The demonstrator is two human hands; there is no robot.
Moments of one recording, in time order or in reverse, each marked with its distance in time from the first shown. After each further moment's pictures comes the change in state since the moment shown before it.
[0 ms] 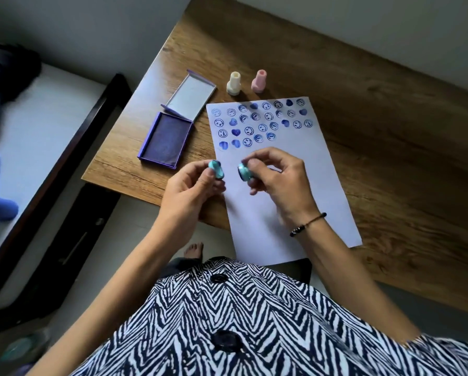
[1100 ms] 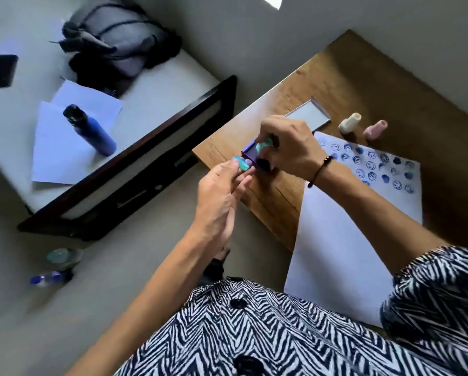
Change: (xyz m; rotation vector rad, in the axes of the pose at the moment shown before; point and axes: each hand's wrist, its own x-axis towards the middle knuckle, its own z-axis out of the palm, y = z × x) left_hand -0.029 0.040 -0.028 -0.430 0.594 0.060; right_hand 0.086 -0.034 0.110 -0.823 -0.620 -0.874
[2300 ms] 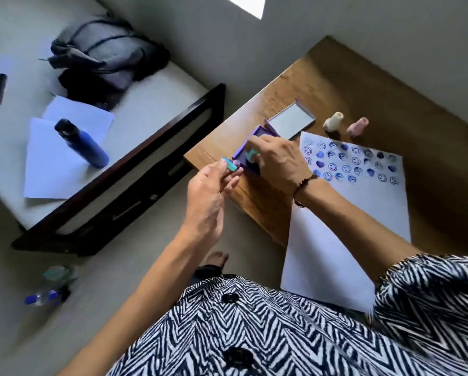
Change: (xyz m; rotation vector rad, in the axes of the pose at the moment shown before) left_hand 0.003 0.002 -0.005 0.081 -0.033 0.061; right_hand -0.019 -0.014 0.009 -0.220 -0.001 0.065
